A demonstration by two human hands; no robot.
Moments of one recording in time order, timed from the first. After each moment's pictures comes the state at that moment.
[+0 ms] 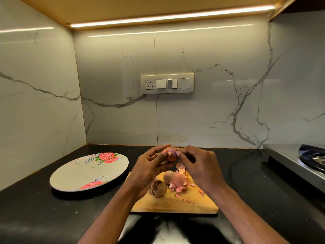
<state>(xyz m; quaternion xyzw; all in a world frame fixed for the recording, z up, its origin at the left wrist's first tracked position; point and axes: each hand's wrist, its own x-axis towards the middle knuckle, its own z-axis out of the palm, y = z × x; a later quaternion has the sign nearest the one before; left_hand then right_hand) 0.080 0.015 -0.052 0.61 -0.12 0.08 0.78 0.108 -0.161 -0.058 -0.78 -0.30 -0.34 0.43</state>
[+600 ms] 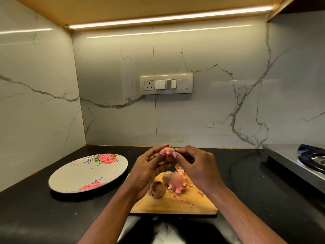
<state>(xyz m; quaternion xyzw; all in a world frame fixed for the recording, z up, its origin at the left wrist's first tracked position) 0.079 0.013 -0.051 0.58 -0.12 0.08 0.80 0.105 -0.158 -0.056 -0.77 -0.28 -0.32 0.48</state>
